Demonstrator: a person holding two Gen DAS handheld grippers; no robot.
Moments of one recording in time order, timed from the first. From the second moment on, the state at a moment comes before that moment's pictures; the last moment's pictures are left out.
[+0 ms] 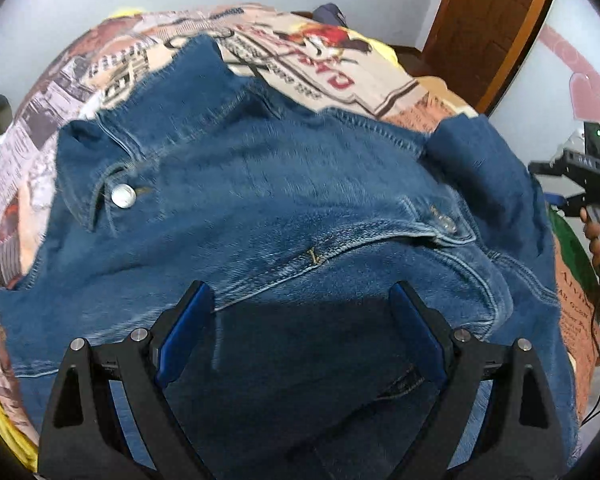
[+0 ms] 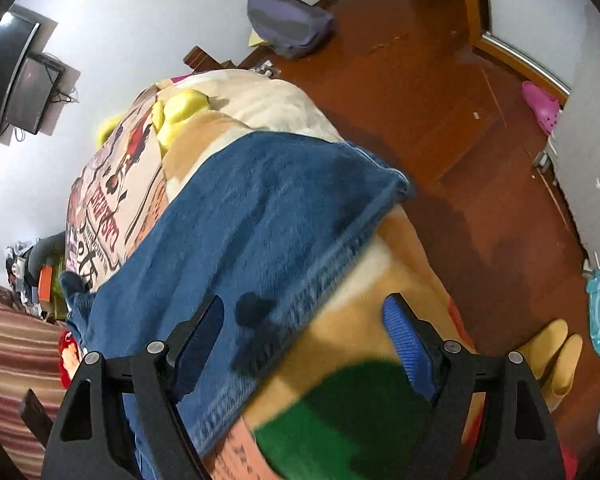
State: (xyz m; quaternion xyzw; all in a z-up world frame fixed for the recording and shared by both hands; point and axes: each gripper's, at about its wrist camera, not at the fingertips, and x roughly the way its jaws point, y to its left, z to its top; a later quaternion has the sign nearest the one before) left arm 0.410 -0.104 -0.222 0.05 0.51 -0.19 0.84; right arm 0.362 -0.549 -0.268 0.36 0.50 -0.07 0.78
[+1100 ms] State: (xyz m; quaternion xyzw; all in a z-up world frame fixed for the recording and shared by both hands) left arm 0.373 -0.044 -0.154 0.01 0.44 -0.15 0.89; right arm 0.369 -0.423 -0.089 0.27 0.33 0.06 0.90
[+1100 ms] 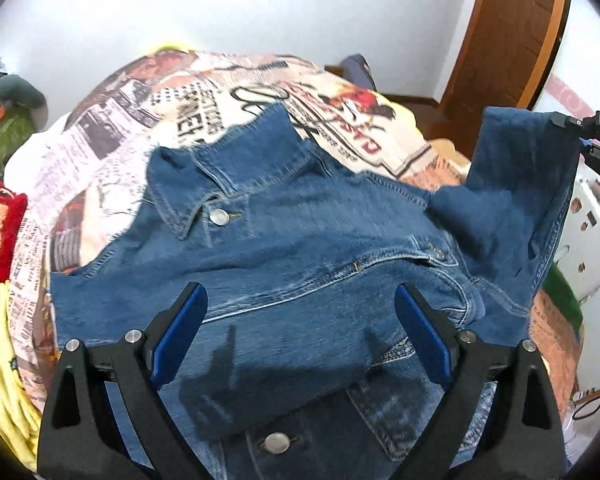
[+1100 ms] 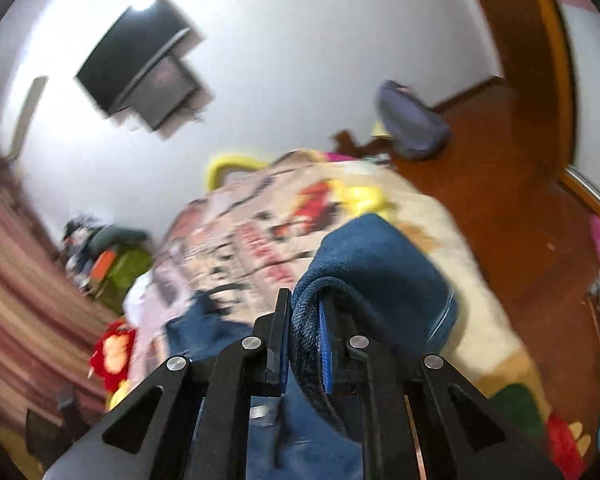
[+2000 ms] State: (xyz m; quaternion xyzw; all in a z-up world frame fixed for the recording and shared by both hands) left arm 0.321 0.024 -0.146 -0.01 0.42 -0.11 0.90; right arm 0.351 -0.174 -0.206 0.09 0.57 0.21 0.79
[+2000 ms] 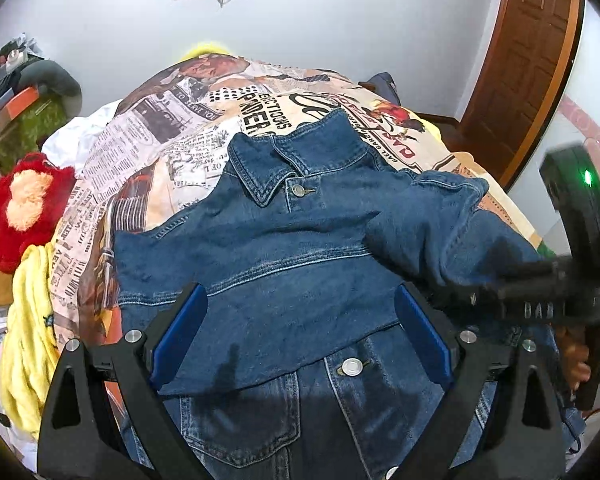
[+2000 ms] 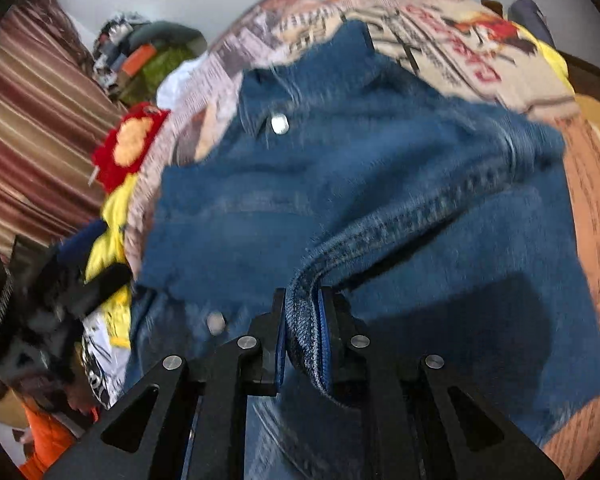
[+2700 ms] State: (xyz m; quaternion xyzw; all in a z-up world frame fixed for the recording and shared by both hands) left arm 0.353 -0.078 -0.128 0.04 0.42 -0.19 0.89; right arm 0.308 -0.294 -0.119 0.09 0.47 0.14 0.87
